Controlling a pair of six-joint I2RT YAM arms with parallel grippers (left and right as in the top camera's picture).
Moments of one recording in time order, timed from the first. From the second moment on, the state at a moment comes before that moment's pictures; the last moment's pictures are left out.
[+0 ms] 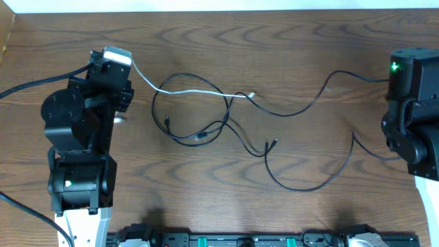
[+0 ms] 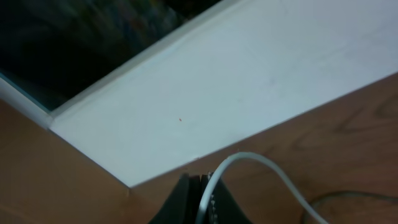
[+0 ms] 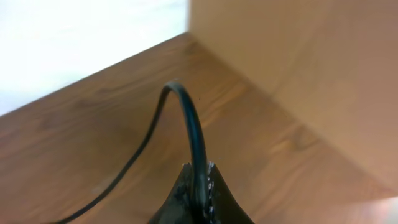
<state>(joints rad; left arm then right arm) 0.04 0.94 1.06 -0.28 0.02 0.51 0.18 1.20 1.57 -1.13 0.82 0.53</state>
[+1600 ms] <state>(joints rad) 0.04 0.93 1.06 0.36 0.97 0.09 0.30 1.89 1.53 -1.03 -0.34 -0.22</state>
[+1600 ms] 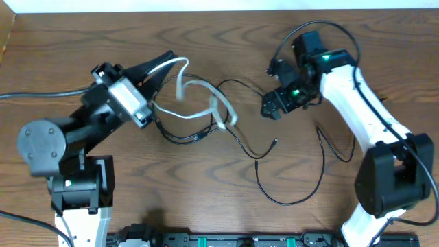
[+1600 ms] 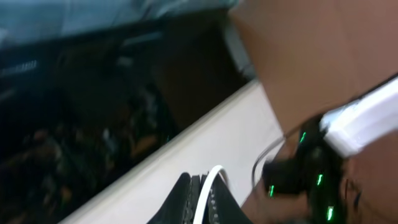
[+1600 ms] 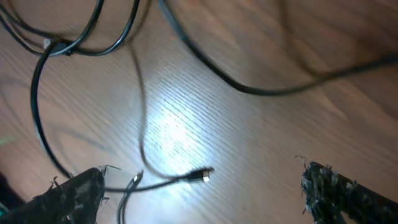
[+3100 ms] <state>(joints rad) 0.04 1.30 1.07 0.11 0.95 0.22 0.68 1.82 1.54 -0.55 -0.13 -0.17</state>
